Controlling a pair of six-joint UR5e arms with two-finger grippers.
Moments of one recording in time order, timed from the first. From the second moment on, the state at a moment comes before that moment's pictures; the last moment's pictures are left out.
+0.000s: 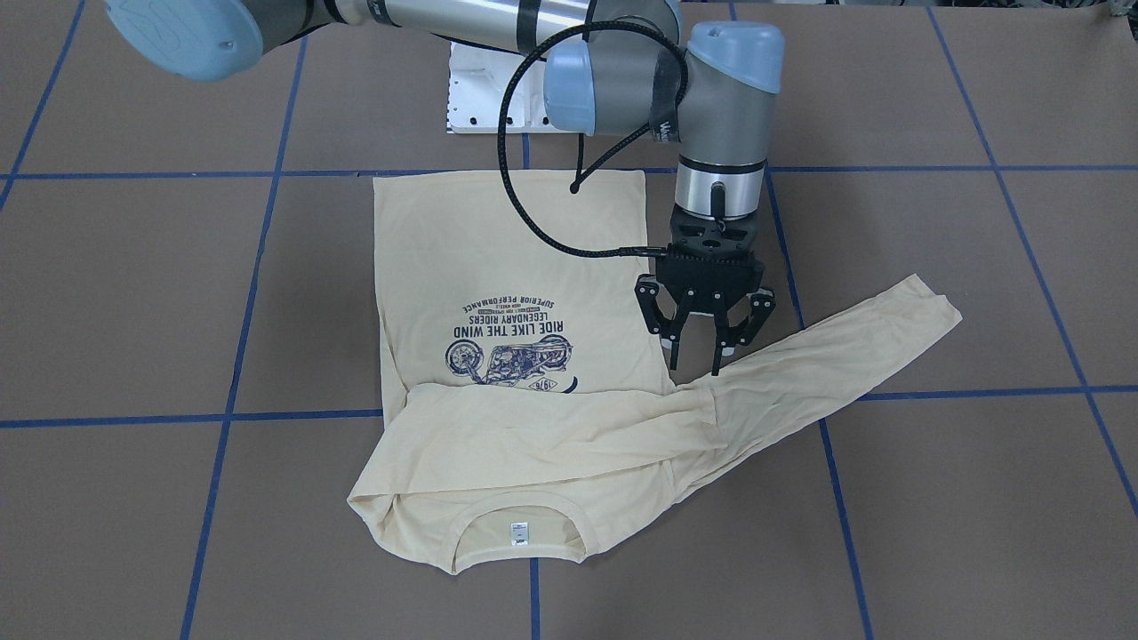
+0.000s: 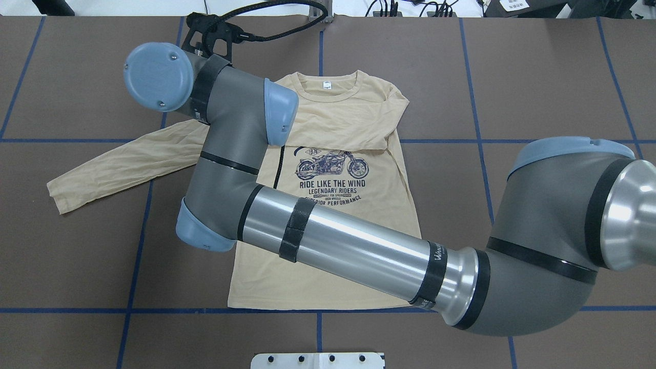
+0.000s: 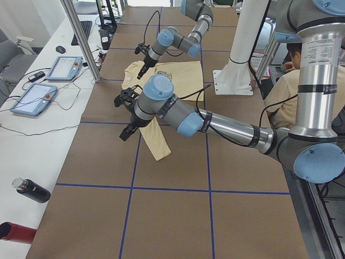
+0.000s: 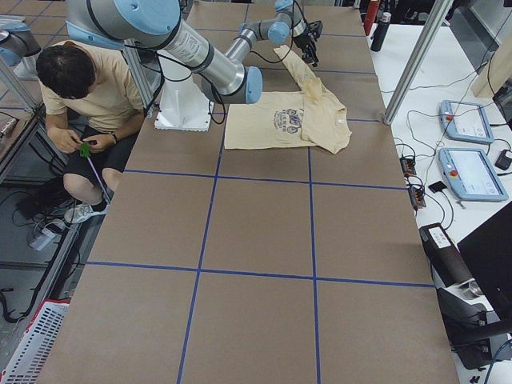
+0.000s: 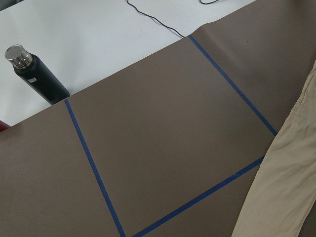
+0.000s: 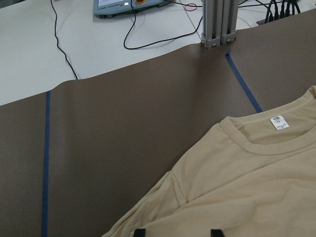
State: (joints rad) left arm -1.58 -1.55 -1.88 -1.98 -2.37 0.04; right arm 0.50 -0.21 0.96 -1.41 1.36 1.53
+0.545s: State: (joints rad) left arm -1.55 -1.53 -1.88 -2.03 -2.37 0.04; right arm 0.62 -0.23 1.01 -1.51 1.67 1.52
